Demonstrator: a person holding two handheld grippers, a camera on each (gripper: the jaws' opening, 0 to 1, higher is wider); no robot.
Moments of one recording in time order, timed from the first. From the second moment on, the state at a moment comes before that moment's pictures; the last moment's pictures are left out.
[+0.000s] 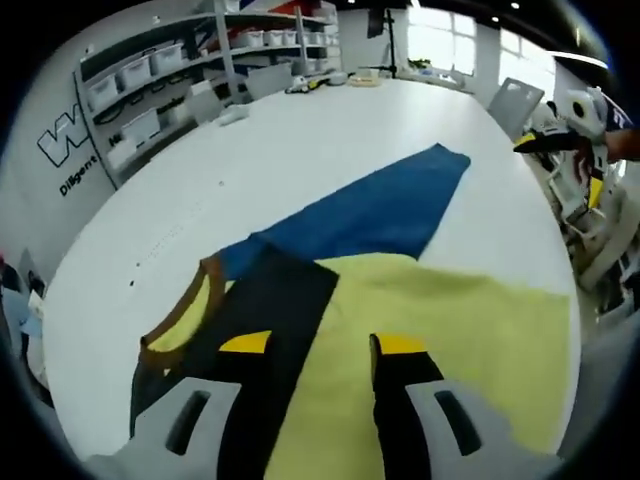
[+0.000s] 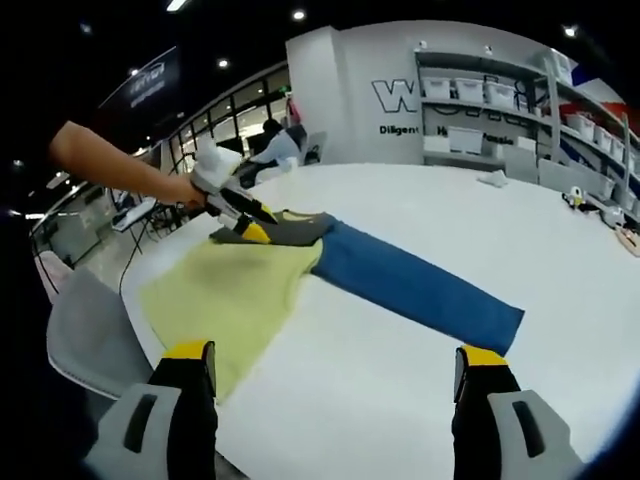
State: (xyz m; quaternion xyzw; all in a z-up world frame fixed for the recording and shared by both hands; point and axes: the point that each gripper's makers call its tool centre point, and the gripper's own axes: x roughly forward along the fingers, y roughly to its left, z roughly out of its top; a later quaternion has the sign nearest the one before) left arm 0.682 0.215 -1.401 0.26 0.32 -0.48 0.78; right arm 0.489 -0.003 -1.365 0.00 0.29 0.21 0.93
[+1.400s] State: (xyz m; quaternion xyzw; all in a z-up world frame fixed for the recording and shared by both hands) left arm 0.625 0.273 -1.368 0.23 0.28 -0.51 0.78; right arm 0.568 -0.156 -1.434 0.03 0.37 -0.03 0.93
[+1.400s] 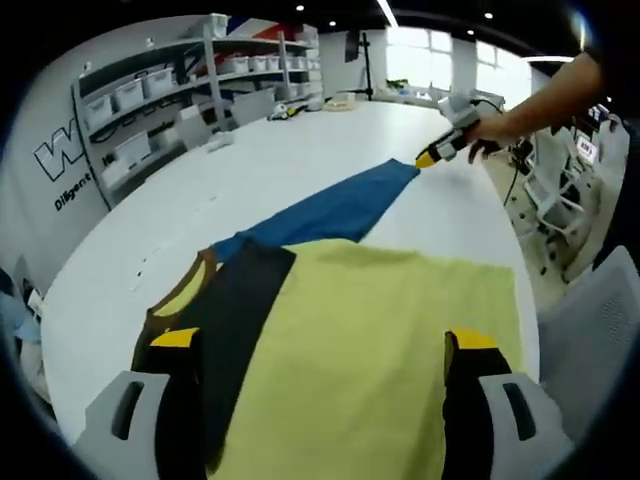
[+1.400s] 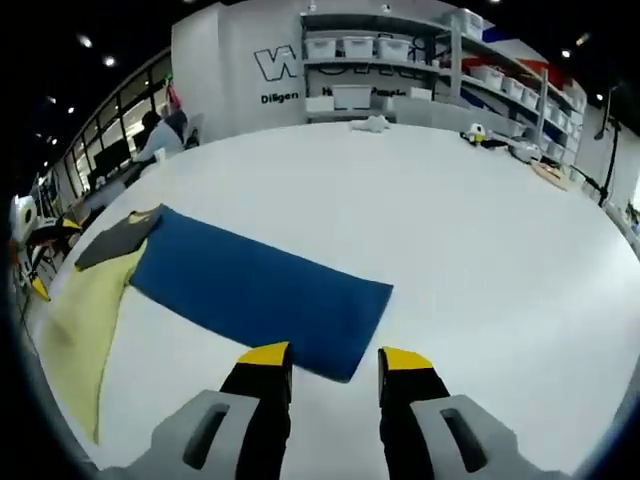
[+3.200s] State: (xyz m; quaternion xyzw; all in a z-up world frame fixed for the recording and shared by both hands) left arm 0.584 0.394 -1.336 0.16 0.23 -0.46 0.84; right arm 0.633 -0.043 -1.272 -0.03 0.29 0.00 0.96
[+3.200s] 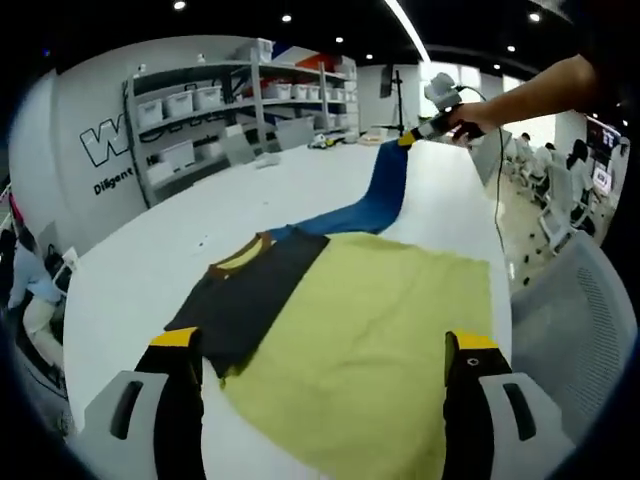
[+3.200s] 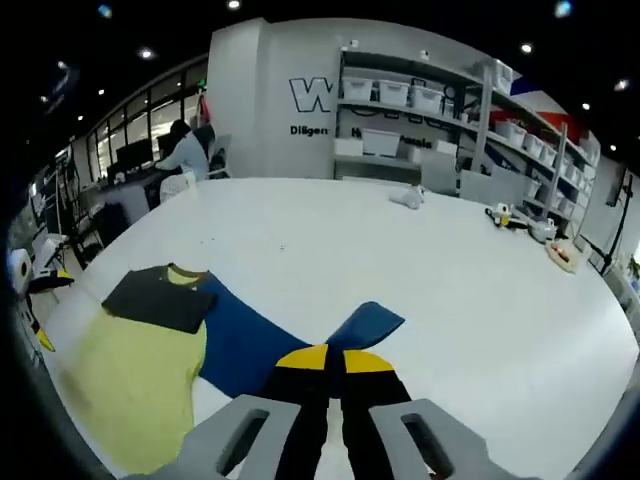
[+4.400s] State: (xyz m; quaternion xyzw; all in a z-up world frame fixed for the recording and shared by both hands) left arm 0.572 0.465 -1.330 0.14 0.21 -0.44 0.86; right arm 0.710 0.170 -1.145 -0.11 0.20 0.14 0.96
